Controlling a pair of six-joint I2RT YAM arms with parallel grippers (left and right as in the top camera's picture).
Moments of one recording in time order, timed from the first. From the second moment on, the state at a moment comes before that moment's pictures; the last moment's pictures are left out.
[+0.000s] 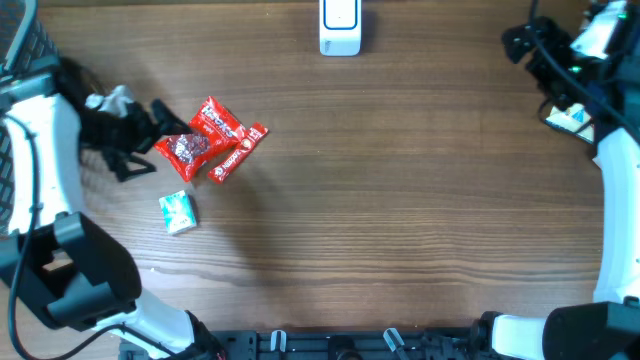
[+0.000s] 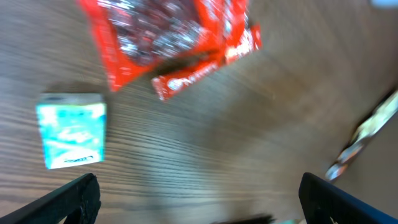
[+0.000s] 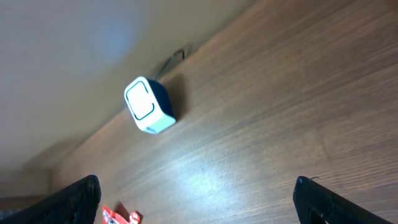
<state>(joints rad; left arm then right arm) 0.34 1.81 1.60 -1.39 0.50 -0.16 -0.21 1.52 1.52 -0.75 -0.40 0.51</state>
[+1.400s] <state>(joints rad) 0.07 1.82 1.51 -0.98 0.10 0.23 -0.19 1.59 1.52 -0.78 -0.35 0.51</state>
